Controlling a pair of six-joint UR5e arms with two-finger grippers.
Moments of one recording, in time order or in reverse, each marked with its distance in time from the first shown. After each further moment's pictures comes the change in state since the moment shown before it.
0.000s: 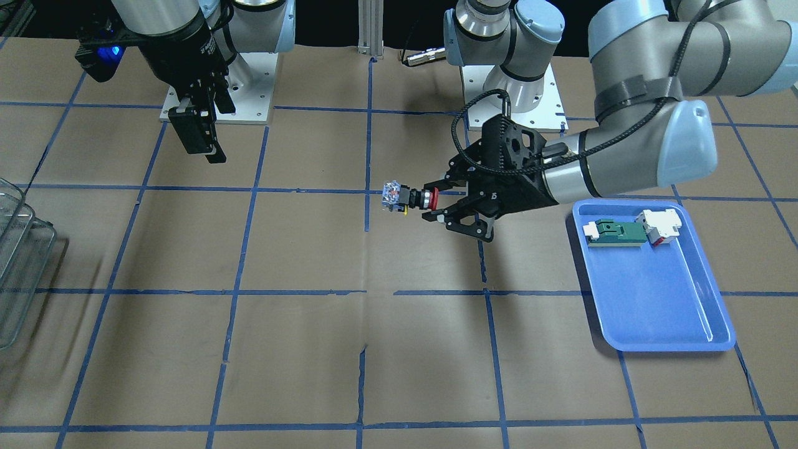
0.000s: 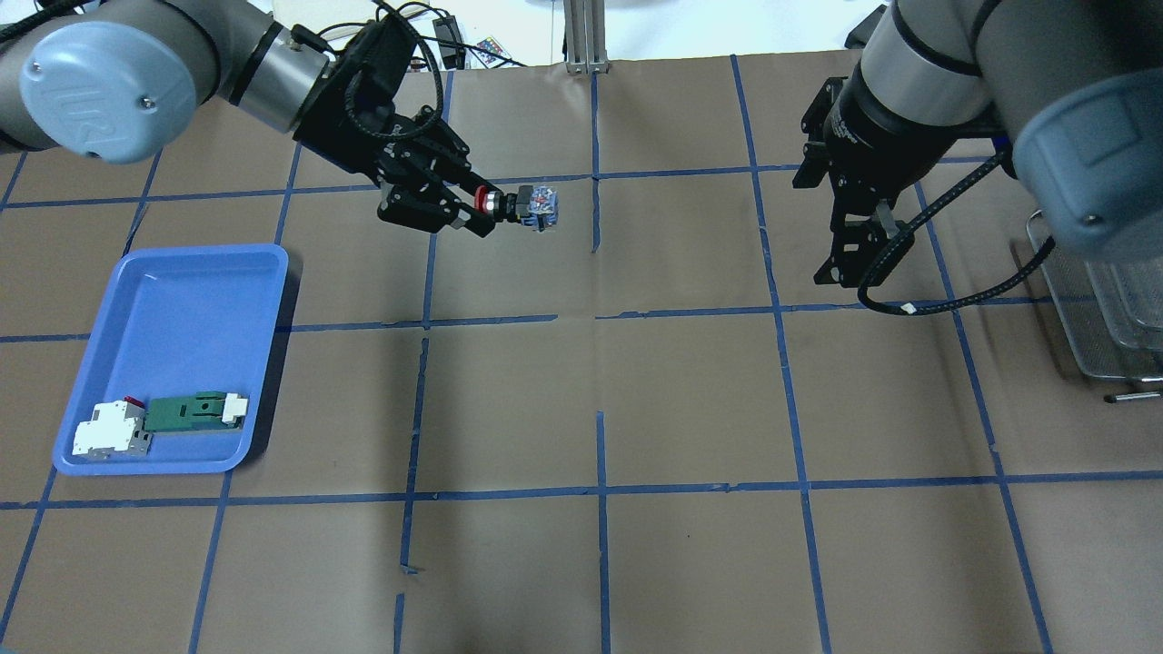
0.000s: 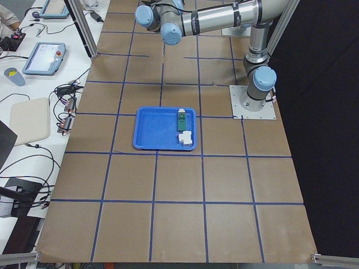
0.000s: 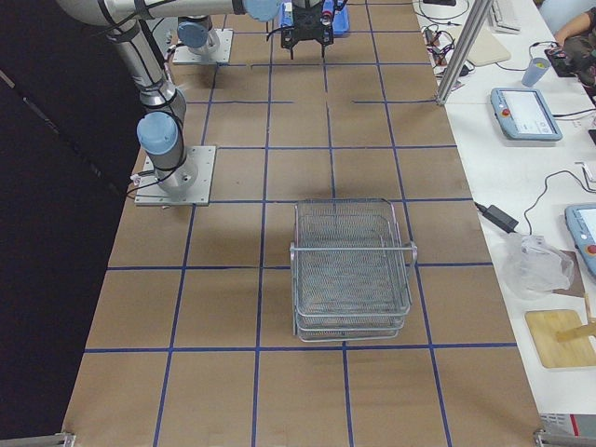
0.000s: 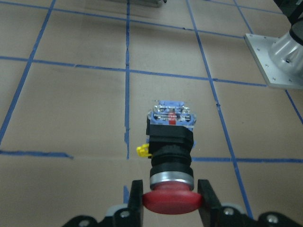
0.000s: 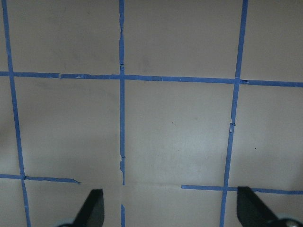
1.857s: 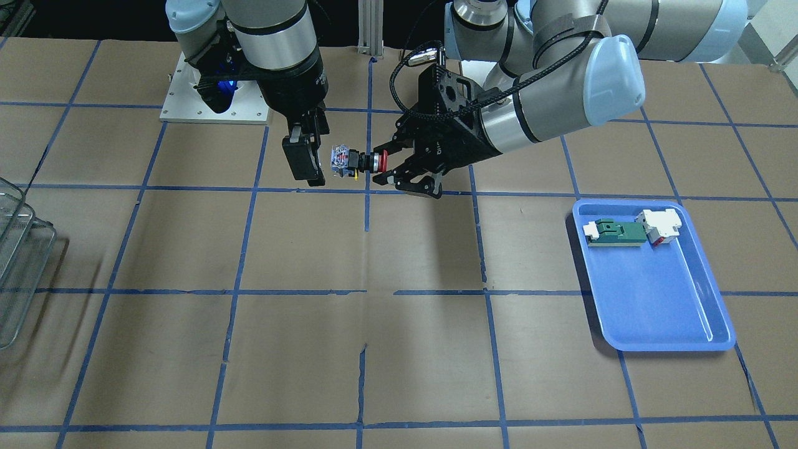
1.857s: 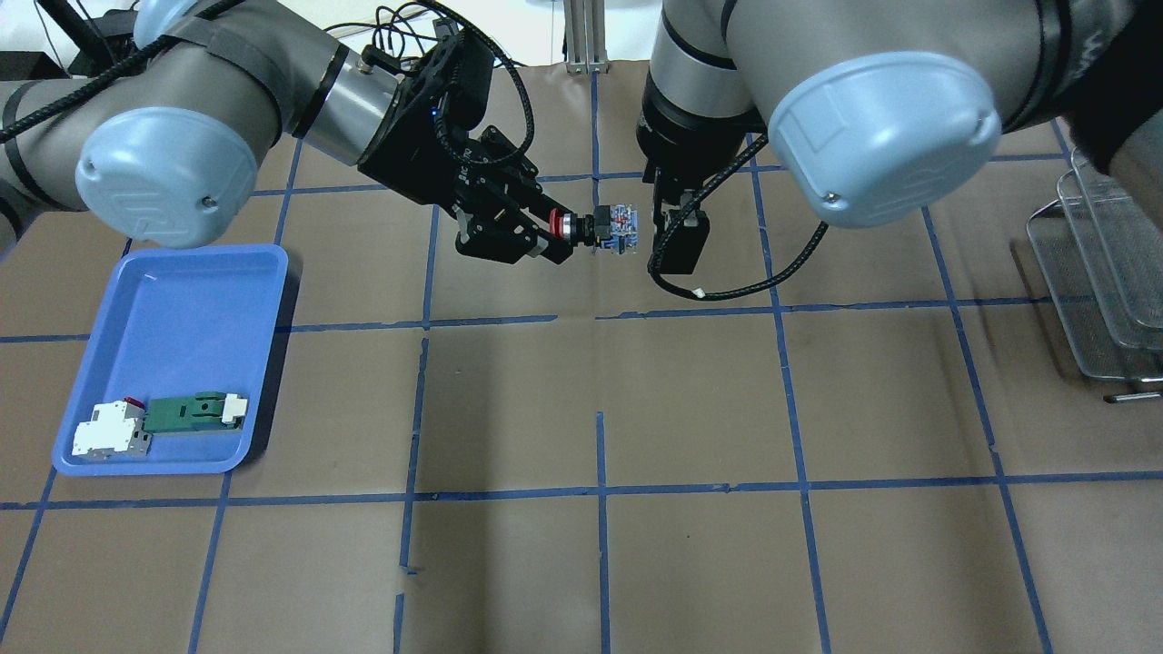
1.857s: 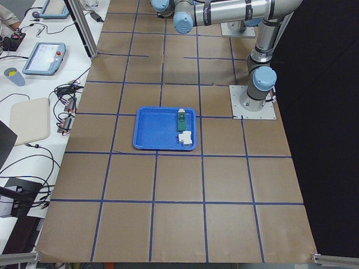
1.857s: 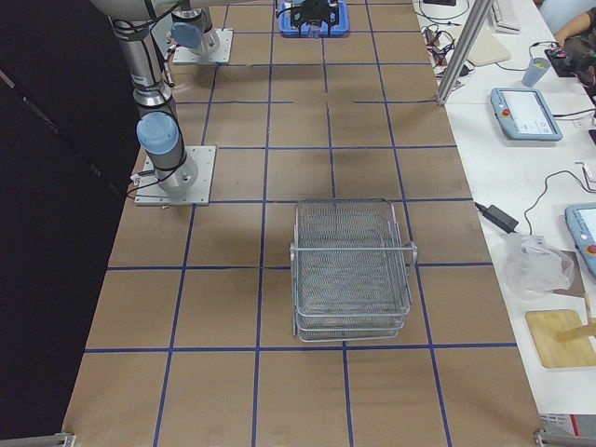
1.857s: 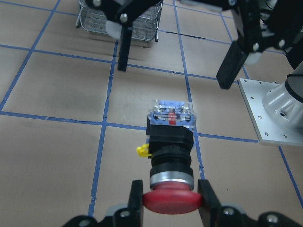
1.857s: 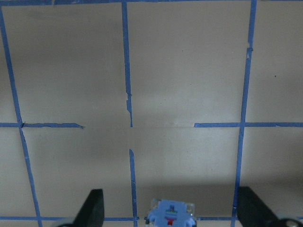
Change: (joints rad) left arm -0.098 0.104 -0.124 0.186 -0.040 -0.247; right arm 0.227 0.168 -0.126 -0.062 0.043 0.272
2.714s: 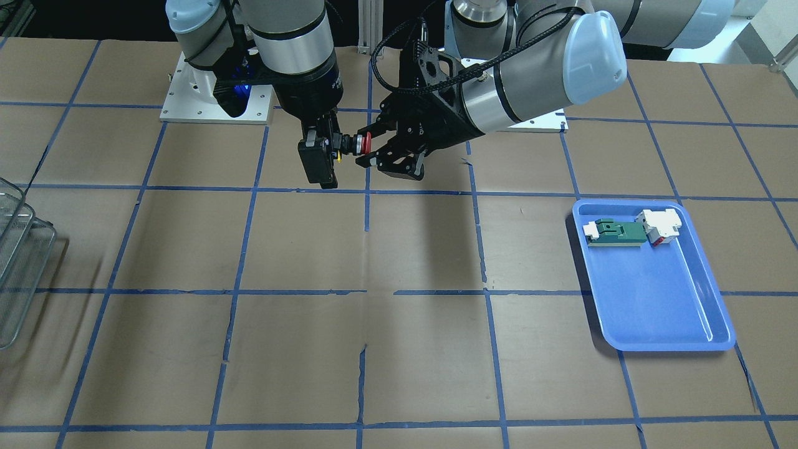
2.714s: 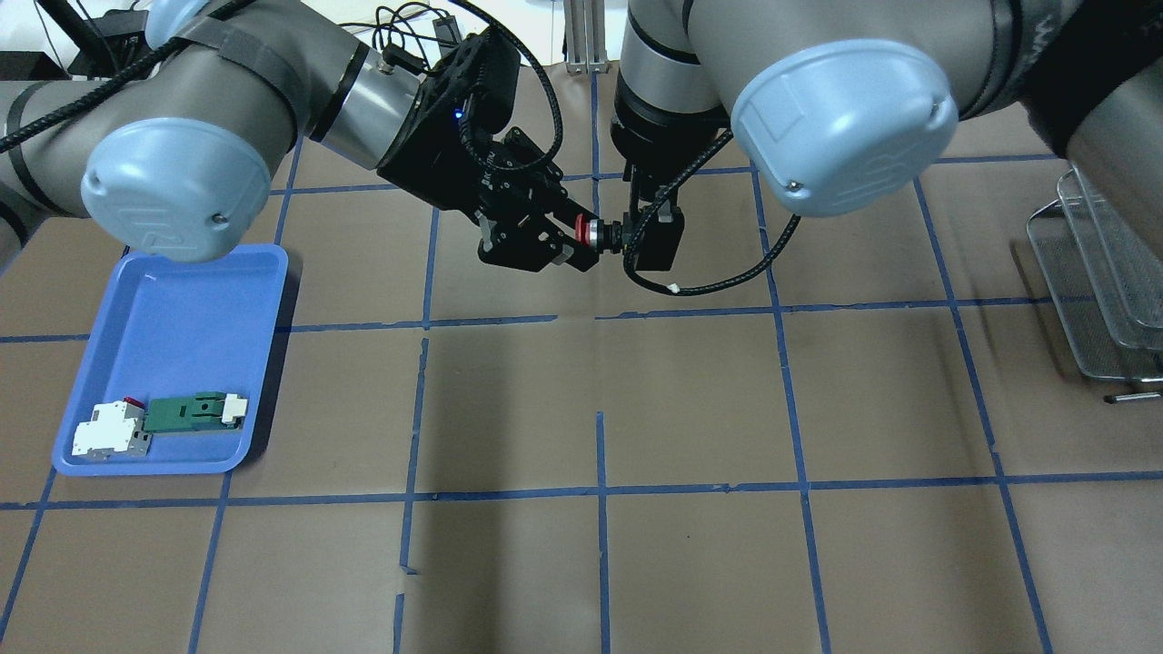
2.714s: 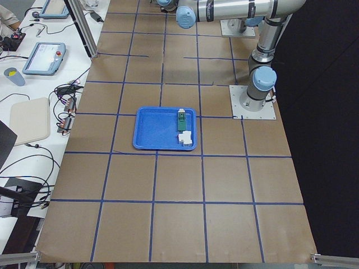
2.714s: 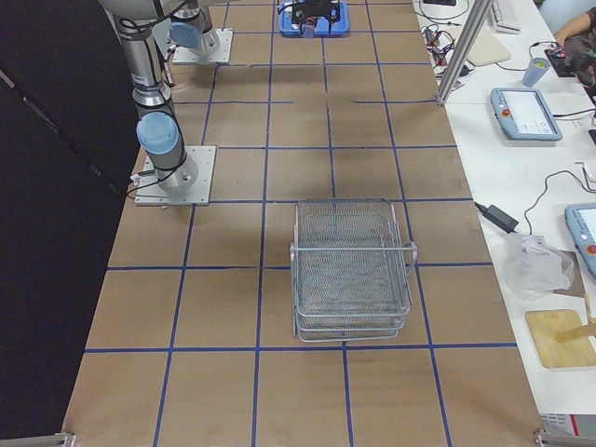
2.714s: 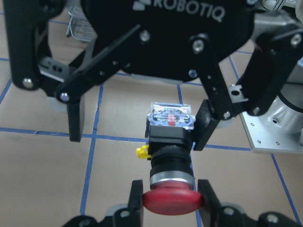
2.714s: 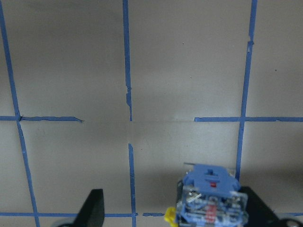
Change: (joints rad) left arm -0.039 0.023 -0.003 0.008 -0.020 -0.025; right arm 0.022 0.026 -0.032 0.019 -0.003 0.015
